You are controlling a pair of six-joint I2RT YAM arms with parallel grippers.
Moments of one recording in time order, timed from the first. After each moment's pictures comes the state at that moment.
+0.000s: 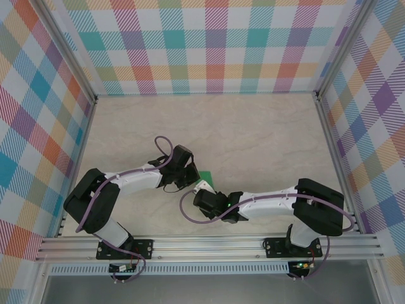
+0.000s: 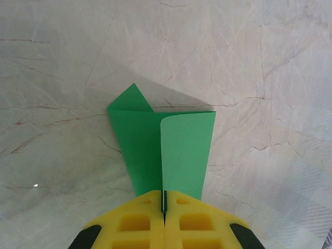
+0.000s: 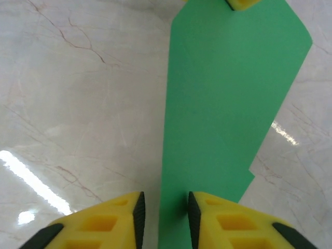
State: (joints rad) left arm -0.67 1.57 0.82 -0.22 0.19 -1.11; right arm 1.26 1.58 0.77 -0.27 0.38 0.38
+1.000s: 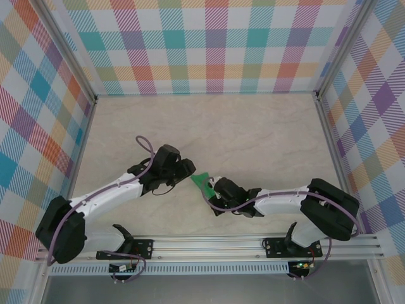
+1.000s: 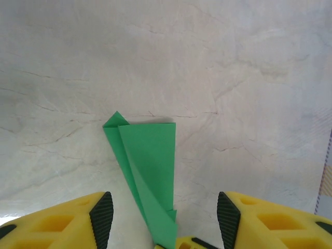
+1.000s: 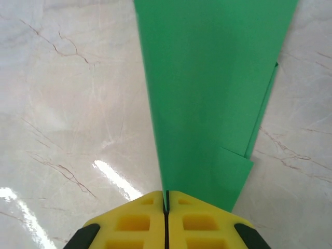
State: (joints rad) left arm -0.67 1.24 0.76 -0.35 0.04 -1.10; right arm 1.03 1.47 0.53 0.06 -0.04 0.48
